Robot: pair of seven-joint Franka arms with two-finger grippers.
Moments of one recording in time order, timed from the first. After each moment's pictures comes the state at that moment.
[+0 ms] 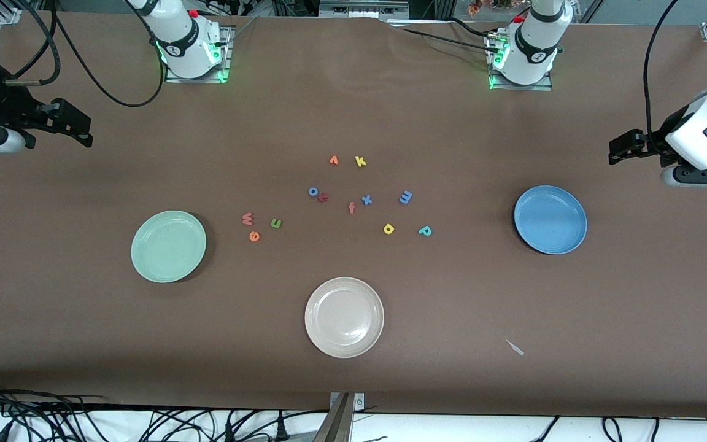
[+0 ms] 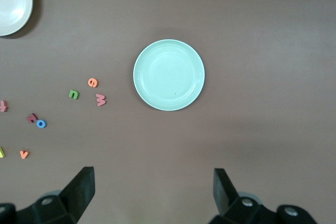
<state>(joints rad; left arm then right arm) 0.10 0.03 -0.11 -1.68 0.03 1.57 0.02 0.12 0.01 -0.02 -1.56 -0.03 1.56 0.04</state>
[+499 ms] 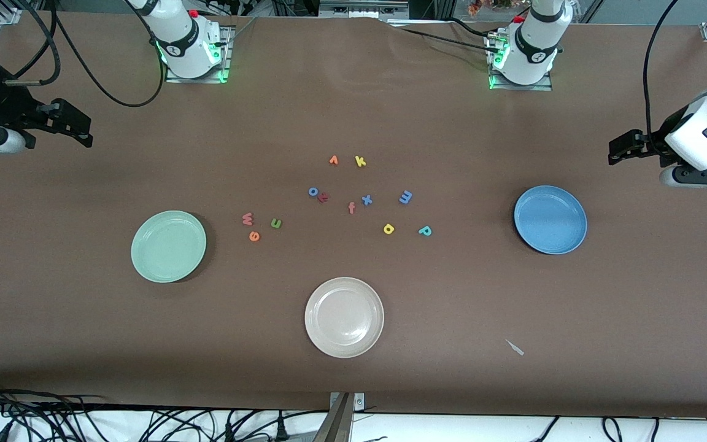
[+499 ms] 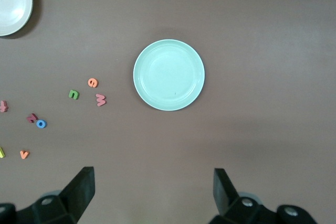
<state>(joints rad) 0.10 0.03 -0.11 -1.68 0.03 1.57 0.02 0.12 0.01 -0.02 -1.56 -0.03 1.56 0.05</state>
